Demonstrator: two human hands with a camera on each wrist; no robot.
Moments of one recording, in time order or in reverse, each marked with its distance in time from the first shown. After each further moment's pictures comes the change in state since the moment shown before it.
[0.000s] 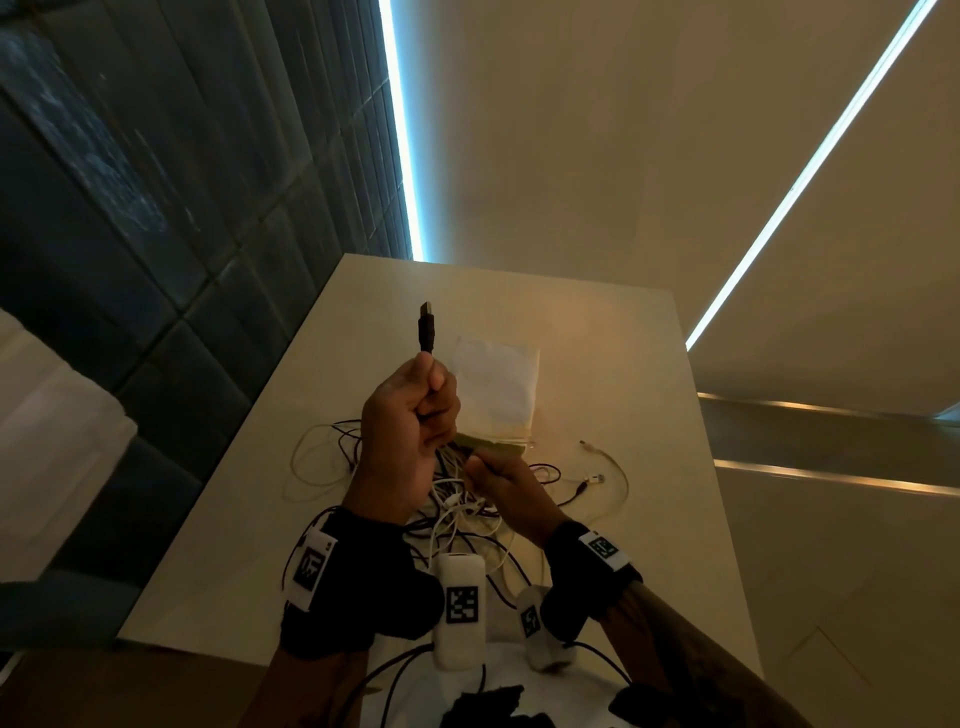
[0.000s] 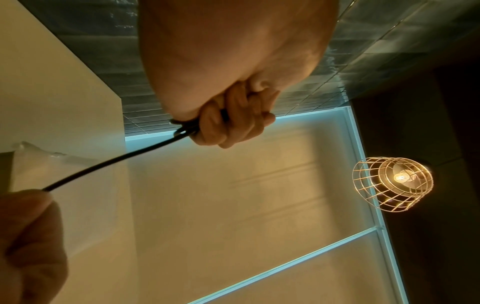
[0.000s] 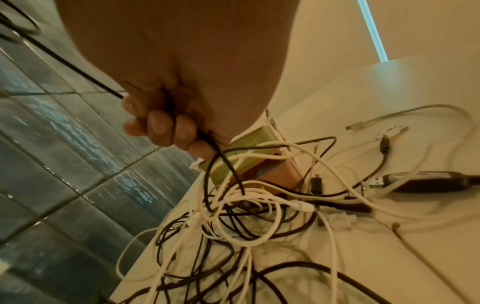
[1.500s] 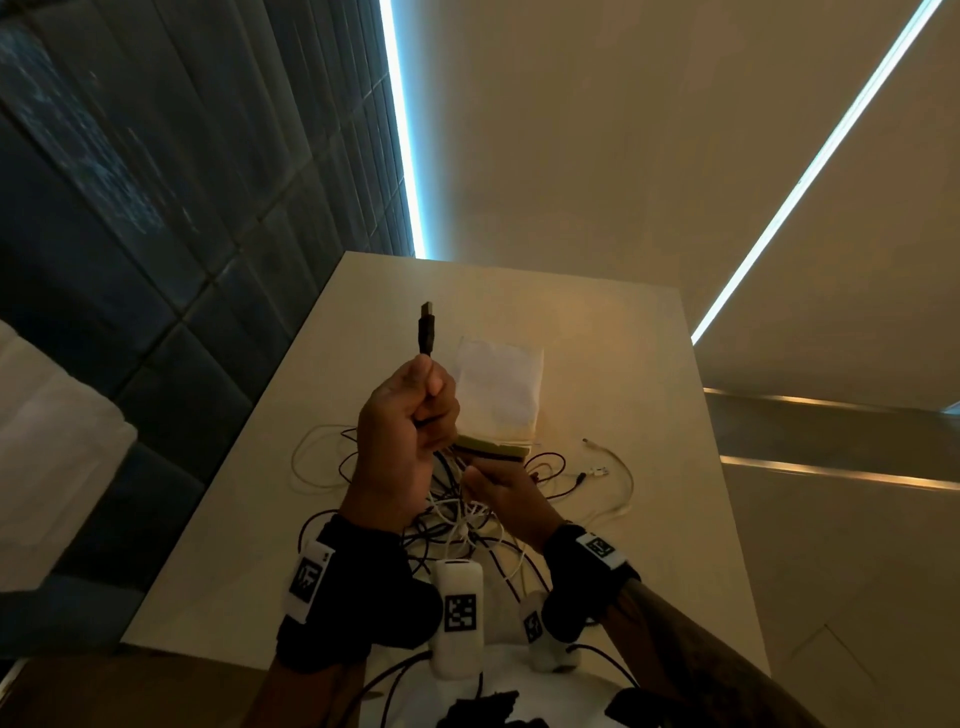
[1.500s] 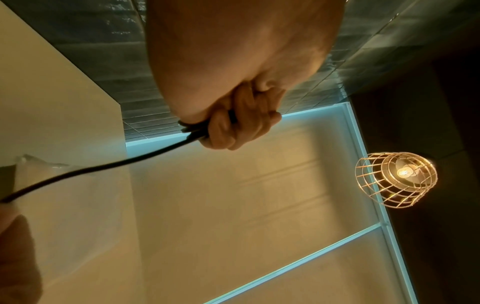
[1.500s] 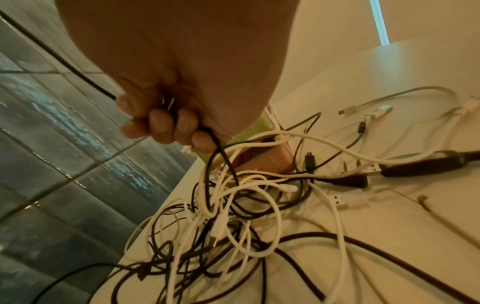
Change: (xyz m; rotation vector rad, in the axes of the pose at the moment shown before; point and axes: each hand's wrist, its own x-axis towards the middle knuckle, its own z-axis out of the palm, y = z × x) left_hand 0.004 -0.001 -0.006 -0.037 -0.038 0.020; right_hand 0.003 0.005 0.004 -0.066 -0.004 0.048
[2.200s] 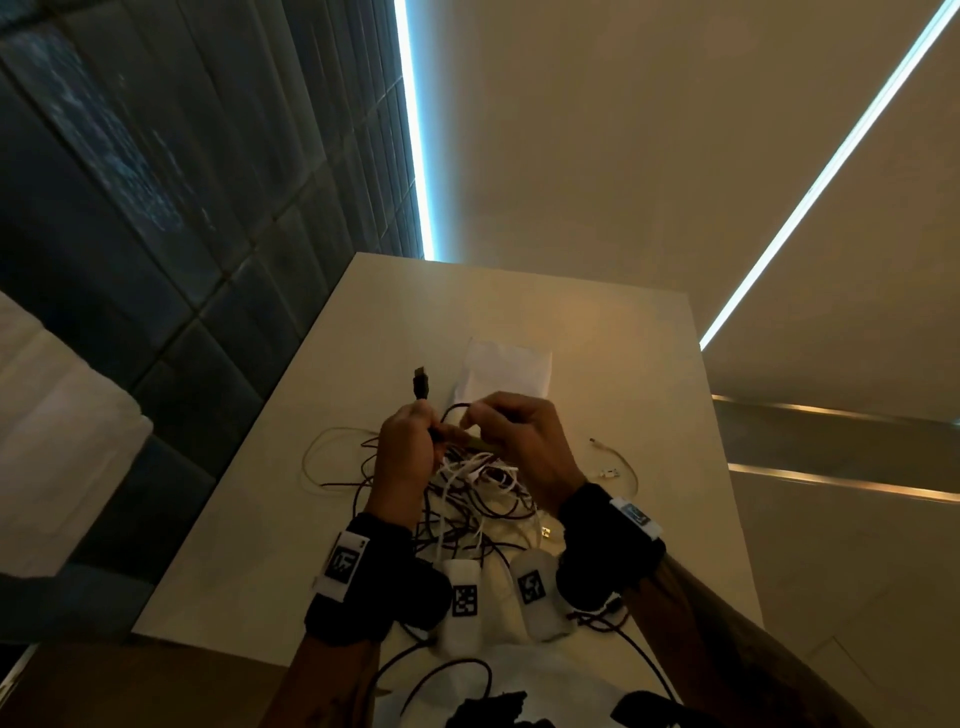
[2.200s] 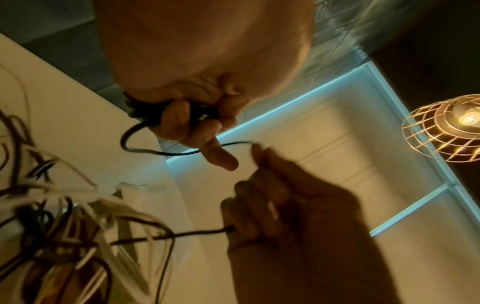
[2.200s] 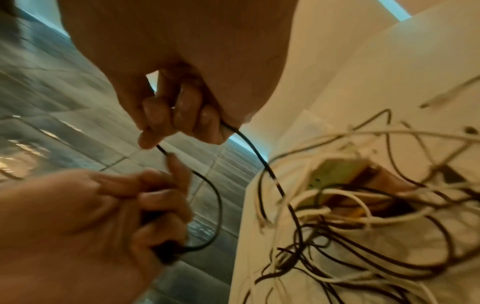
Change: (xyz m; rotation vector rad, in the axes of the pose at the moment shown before) left_hand 0.007 -0.030 -0.025 0.573 0.478 -0.180; right_hand 0.003 -0.097 -0.021 0.235 0.131 -0.082
